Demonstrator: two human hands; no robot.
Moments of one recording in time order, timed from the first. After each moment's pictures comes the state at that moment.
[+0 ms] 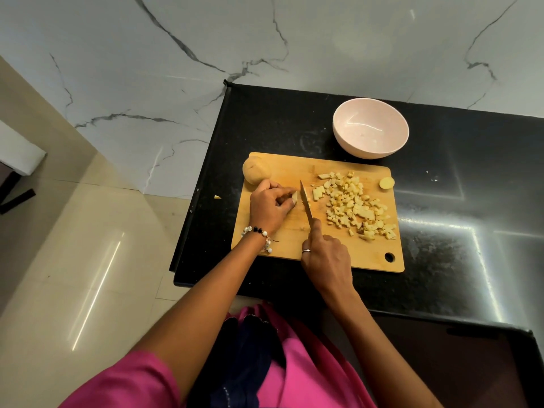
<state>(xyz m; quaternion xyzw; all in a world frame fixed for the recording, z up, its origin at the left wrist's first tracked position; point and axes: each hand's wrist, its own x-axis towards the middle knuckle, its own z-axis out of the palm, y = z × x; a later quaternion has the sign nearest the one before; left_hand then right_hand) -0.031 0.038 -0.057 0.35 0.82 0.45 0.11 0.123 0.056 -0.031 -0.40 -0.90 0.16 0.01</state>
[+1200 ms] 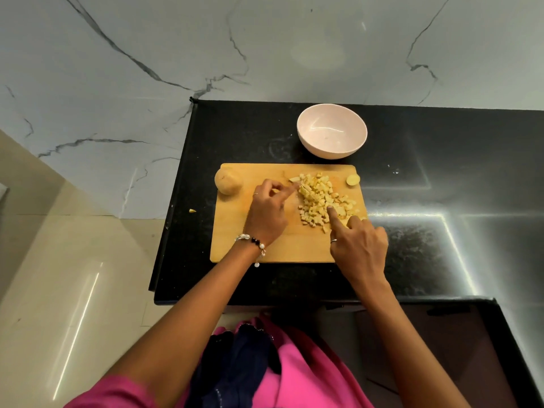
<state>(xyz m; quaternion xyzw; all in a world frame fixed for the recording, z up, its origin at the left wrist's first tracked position) 0.001 0.053 -0.035 0.52 0.77 0.38 0.03 0.181 0.108 -0.011 -0.41 -0.90 -0.08 0.10</state>
